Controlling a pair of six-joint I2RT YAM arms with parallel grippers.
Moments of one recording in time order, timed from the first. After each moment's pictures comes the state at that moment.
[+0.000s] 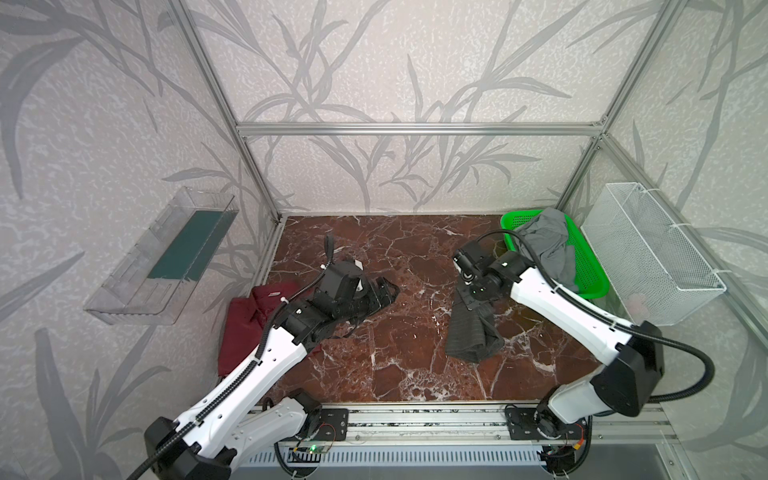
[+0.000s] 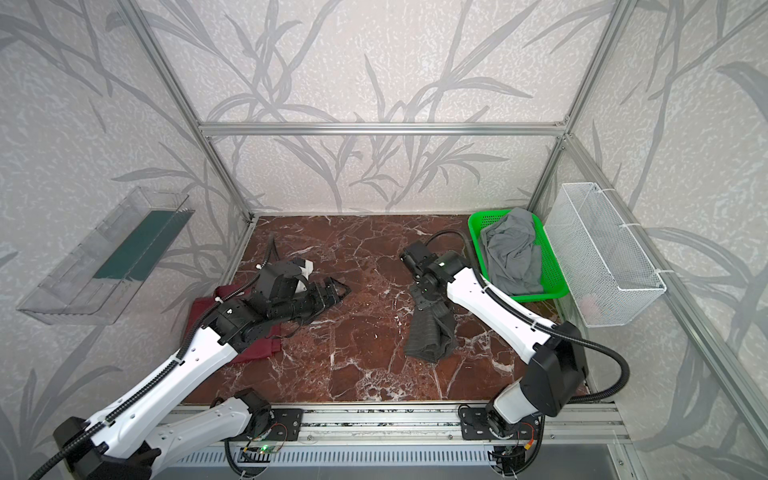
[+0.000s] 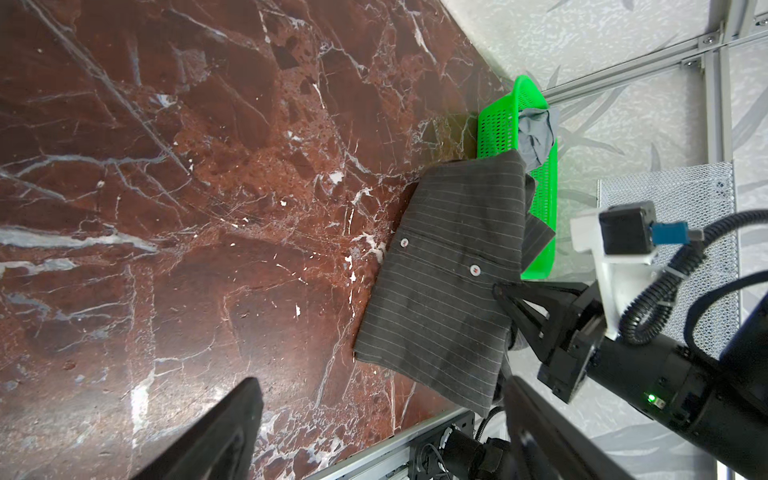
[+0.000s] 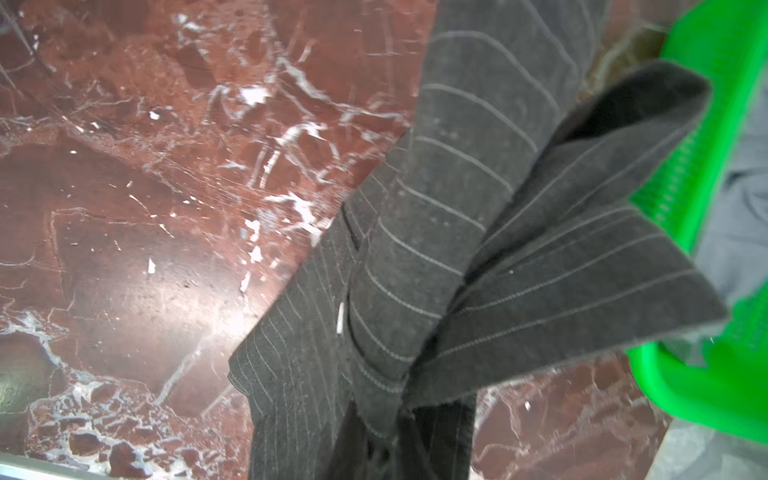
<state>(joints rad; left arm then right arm) -0.56 0.98 0.95 -0.65 0.19 -1.03 0.71 1.60 1.43 -1.11 0.24 0.21</state>
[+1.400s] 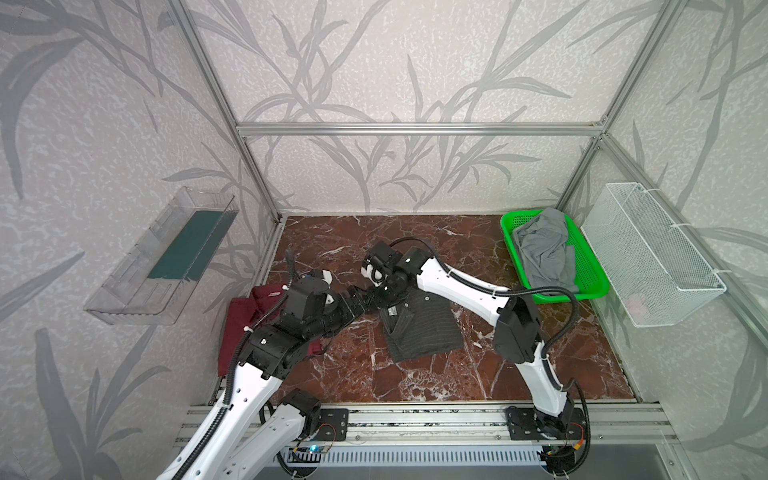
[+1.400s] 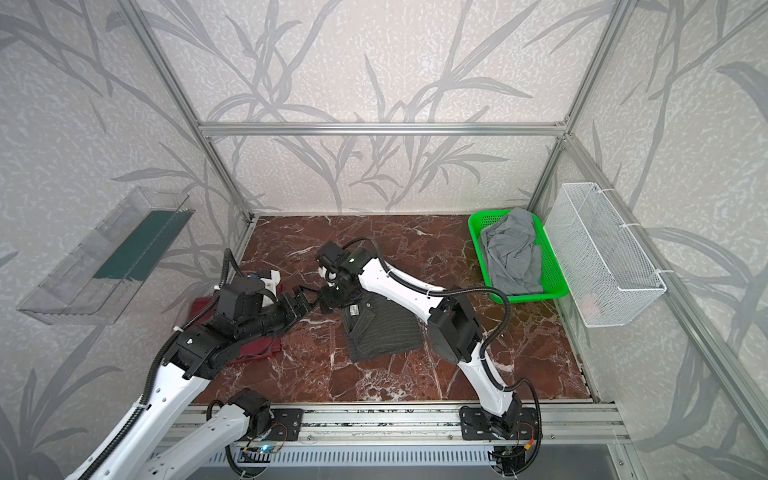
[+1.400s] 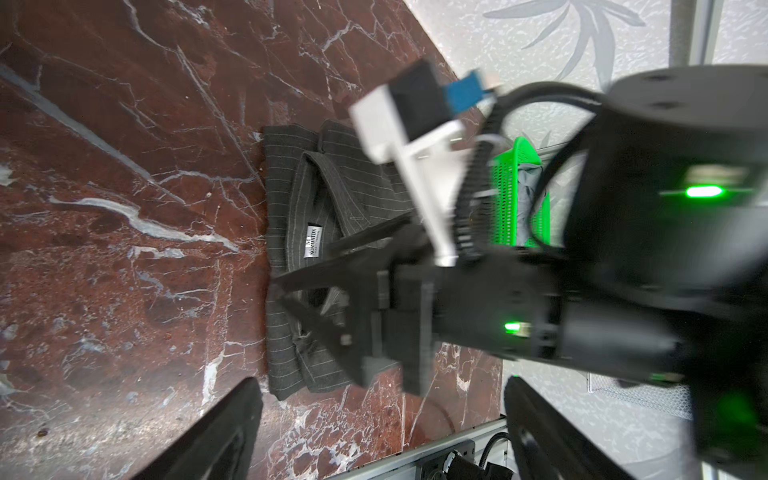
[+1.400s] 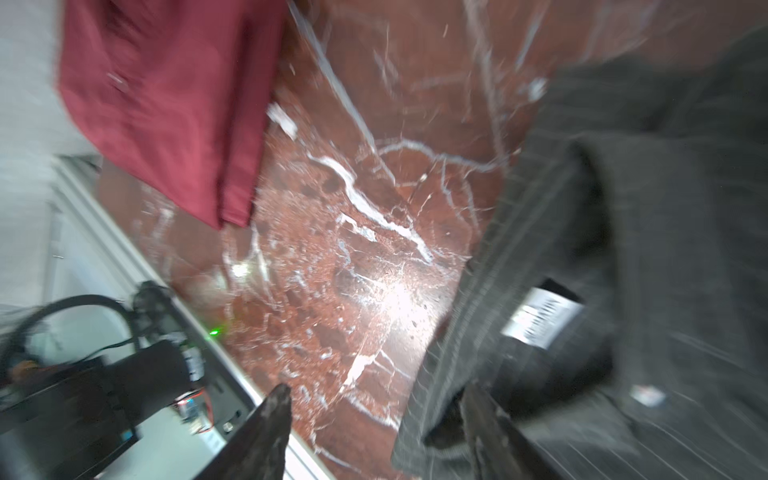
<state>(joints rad) -0.42 0.75 0.87 -0.77 0.16 -0.99 0.90 2.14 2.04 -1.01 -0.29 0.42</state>
